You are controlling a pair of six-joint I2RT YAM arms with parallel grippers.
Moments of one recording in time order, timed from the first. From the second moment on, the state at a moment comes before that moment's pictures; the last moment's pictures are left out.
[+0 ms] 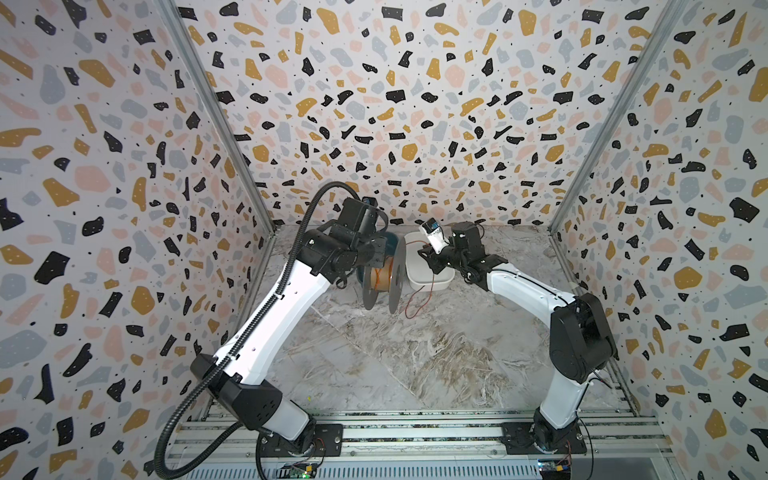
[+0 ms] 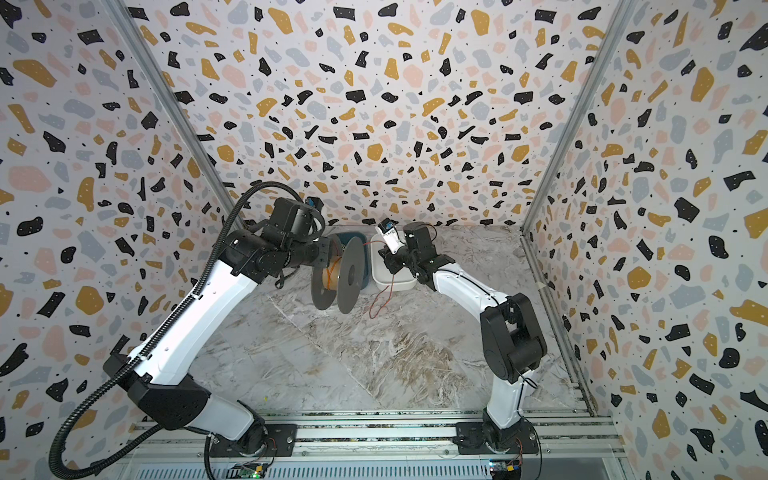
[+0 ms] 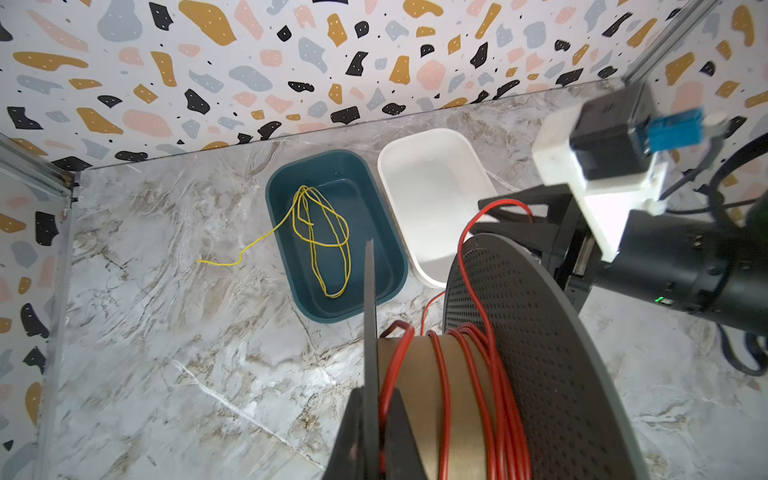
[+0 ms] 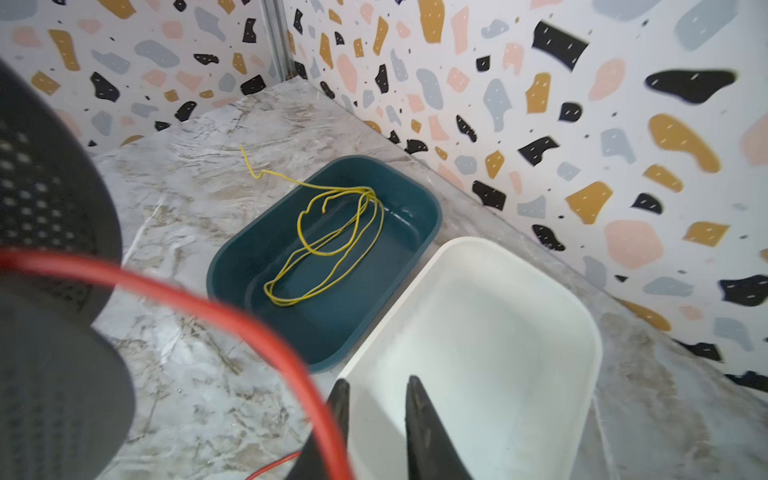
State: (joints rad) left arm -0.55 1.52 1.83 -1.06 -0.17 -0.27; right arm 0.51 1.81 1.37 -0.05 -0.32 -0.17
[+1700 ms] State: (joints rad) left arm -0.45 1.36 1.85 -0.93 0.10 -0.48; right arm 0.54 1.70 0.74 0.59 -0.62 0.21
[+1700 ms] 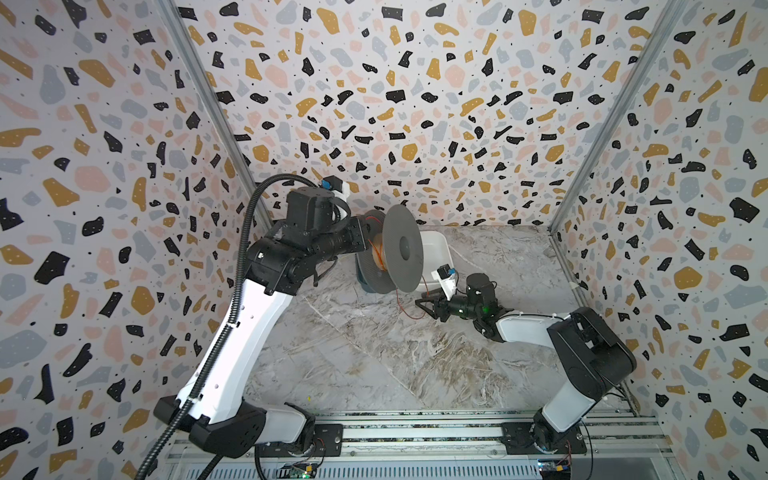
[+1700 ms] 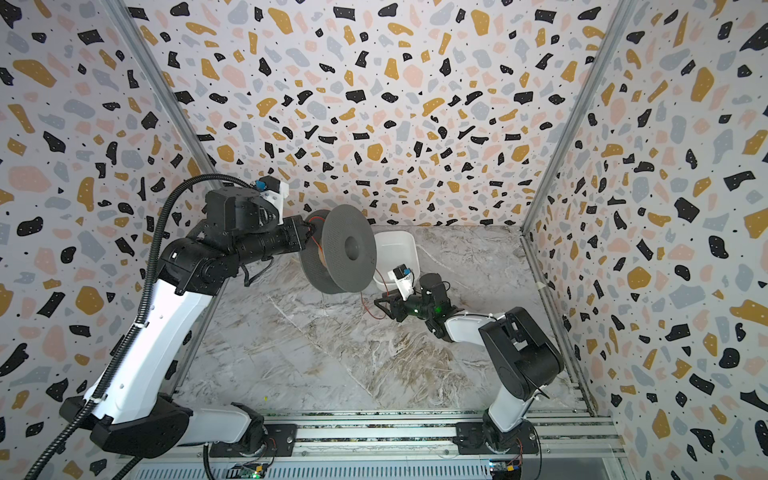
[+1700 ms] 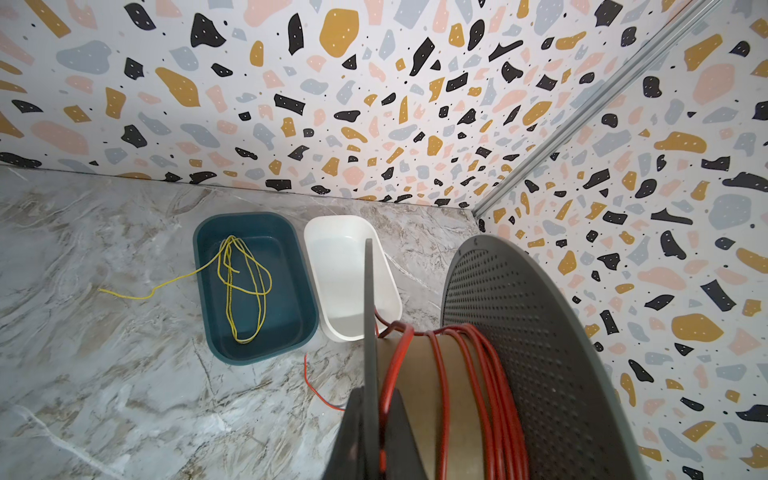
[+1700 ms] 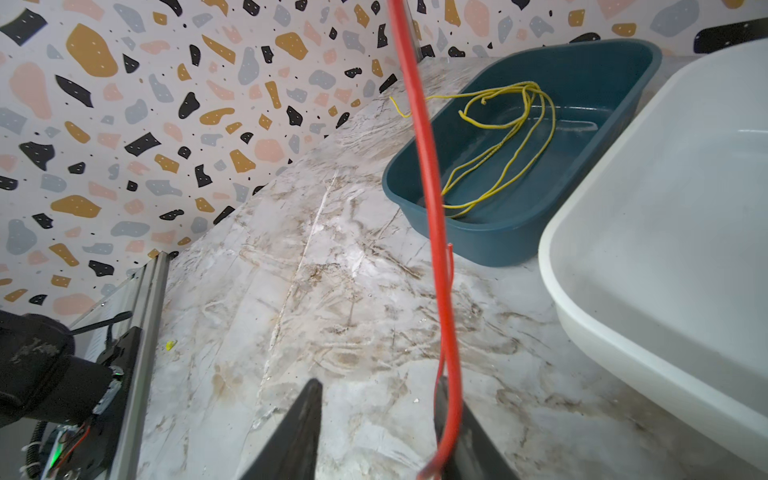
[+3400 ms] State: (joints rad) left arm -0.51 1.39 1.52 -0.70 -0.57 -0.48; right arm 1.08 1.46 1.46 -0.29 0.35 -0.43
